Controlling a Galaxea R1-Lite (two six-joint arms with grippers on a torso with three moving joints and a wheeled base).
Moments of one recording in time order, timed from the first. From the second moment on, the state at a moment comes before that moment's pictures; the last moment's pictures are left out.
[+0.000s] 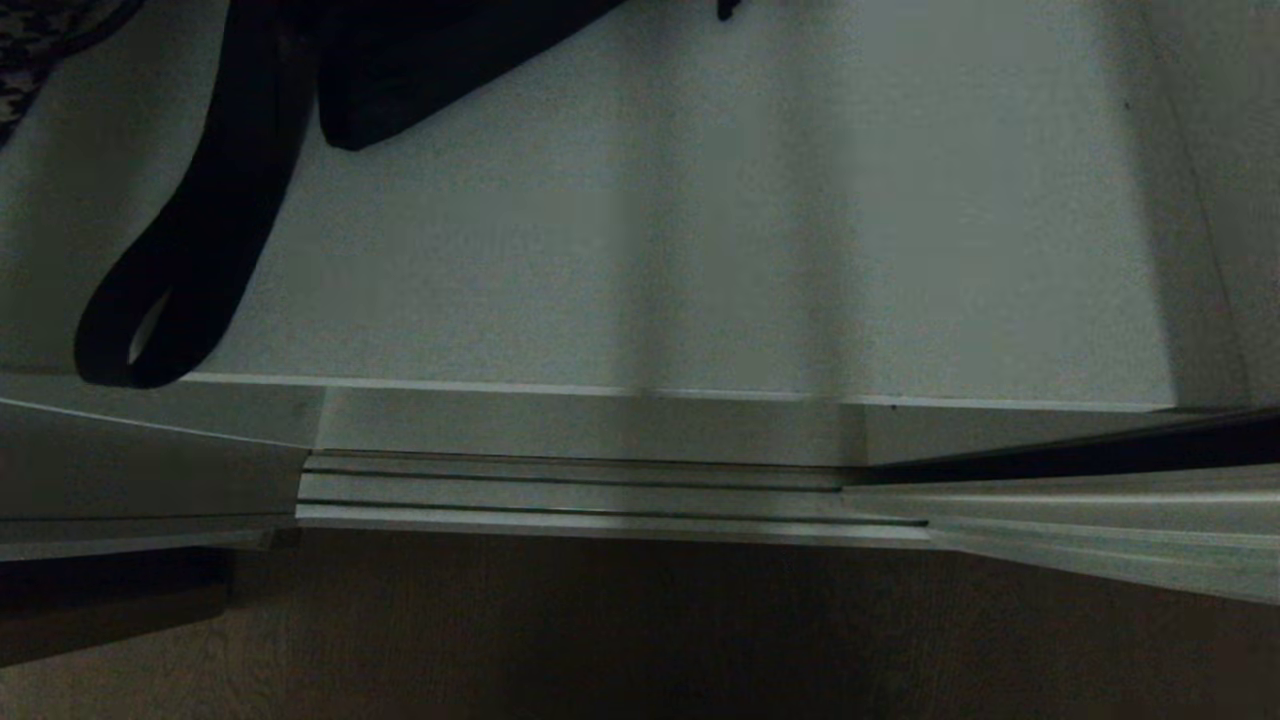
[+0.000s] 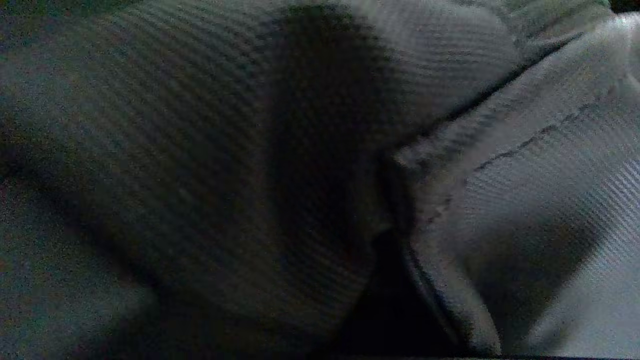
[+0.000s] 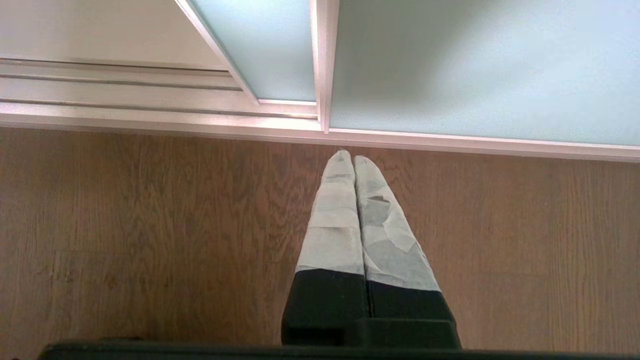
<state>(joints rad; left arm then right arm) -0.48 1.65 -1.91 -0.11 0.26 0.01 0.00 0.00 0.00 0.00 -0.02 0.03</state>
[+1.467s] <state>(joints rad) -0.50 1.60 -1.88 -0.28 0.27 0.24 0.00 0.00 0.00 0.00 -0.02 0.03</state>
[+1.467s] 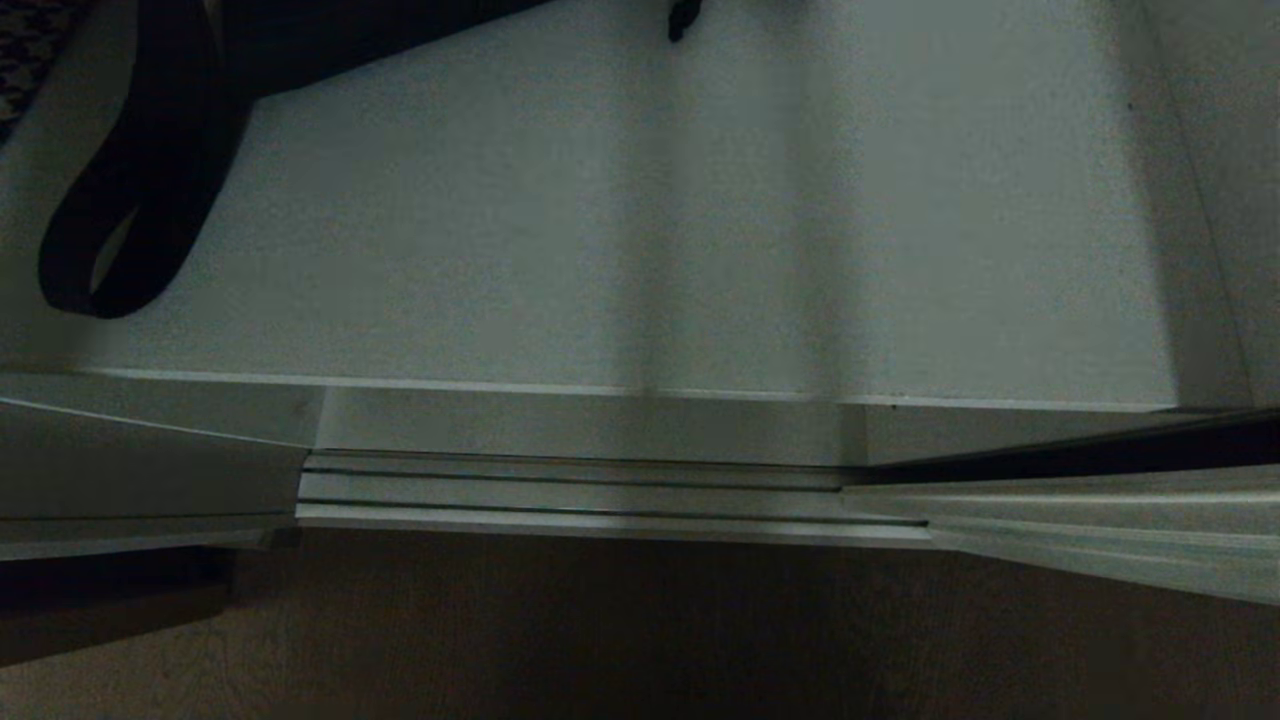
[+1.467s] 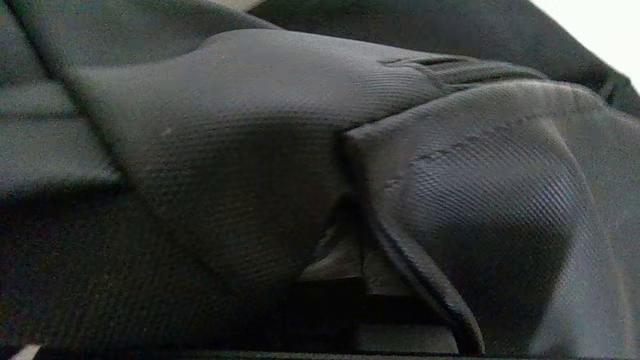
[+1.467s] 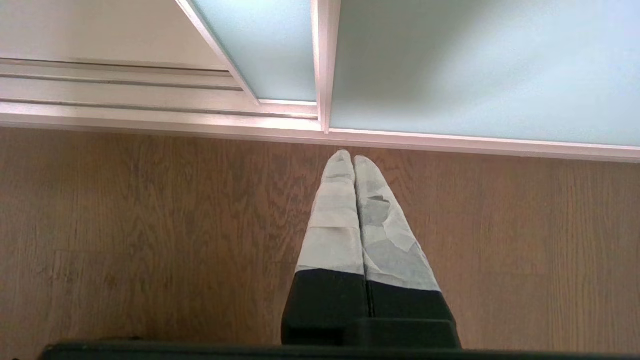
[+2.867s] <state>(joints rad) -0.55 1.59 -1.93 -0.04 0.36 0.29 0.00 0.00 0.00 0.00 -0.02 0.03</state>
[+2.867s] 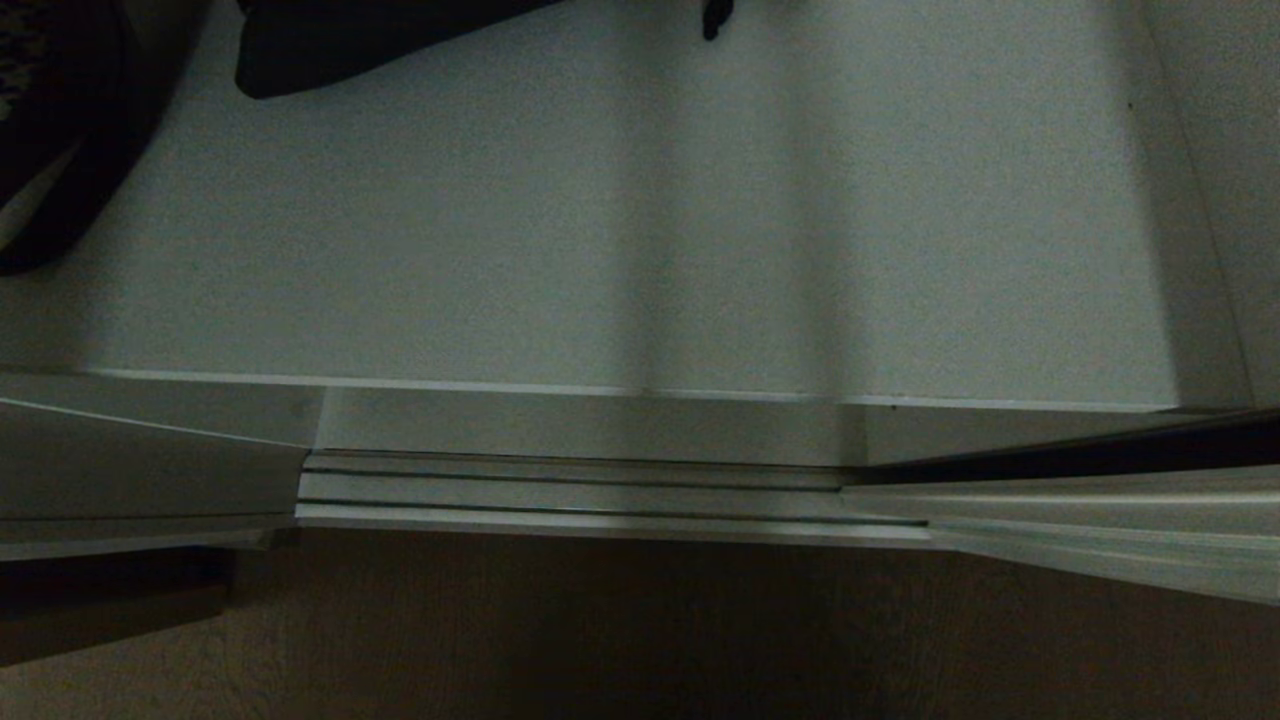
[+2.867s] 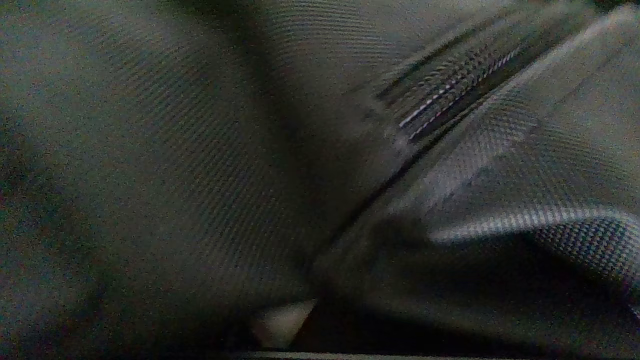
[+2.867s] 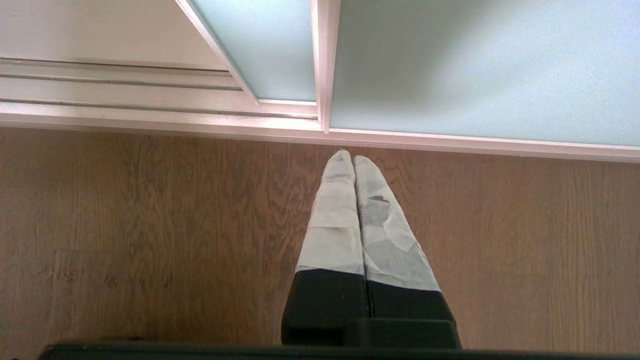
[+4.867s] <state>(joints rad) -0.44 1.46 -1.89 0.25 0.34 0.21 0.00 0.00 0.00 0.00 -0.02 0.03</state>
